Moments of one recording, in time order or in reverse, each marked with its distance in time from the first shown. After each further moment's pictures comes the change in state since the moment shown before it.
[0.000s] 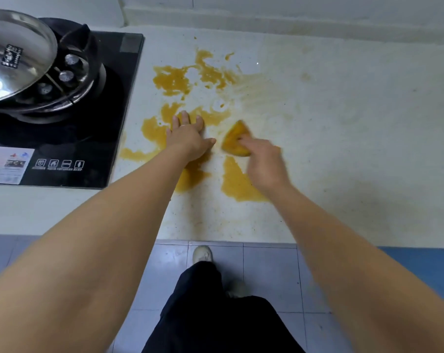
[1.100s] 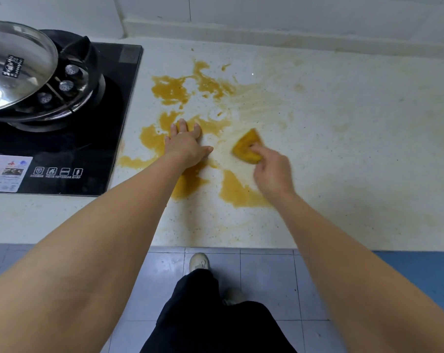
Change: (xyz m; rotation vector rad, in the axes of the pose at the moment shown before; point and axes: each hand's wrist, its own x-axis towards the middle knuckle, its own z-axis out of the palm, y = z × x) left_hand 0.000 -0.002 -0.003 -0.033 0.005 0.016; right_hand -0.005 0.005 -0.012 0.100 0.038 0.178
